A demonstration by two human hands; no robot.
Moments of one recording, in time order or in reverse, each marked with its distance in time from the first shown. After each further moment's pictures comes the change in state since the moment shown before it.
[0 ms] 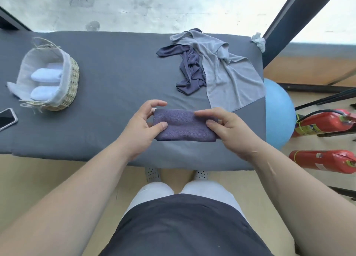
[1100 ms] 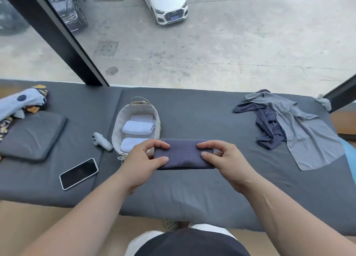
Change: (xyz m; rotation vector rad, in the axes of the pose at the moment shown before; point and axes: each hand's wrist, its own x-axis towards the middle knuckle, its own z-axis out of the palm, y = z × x) left_hand -0.016 -0.018 -0.415 -0.040 0.079 -0.116; right_hand 0.189 -0.193 0.335 0.178 0.155 0.125
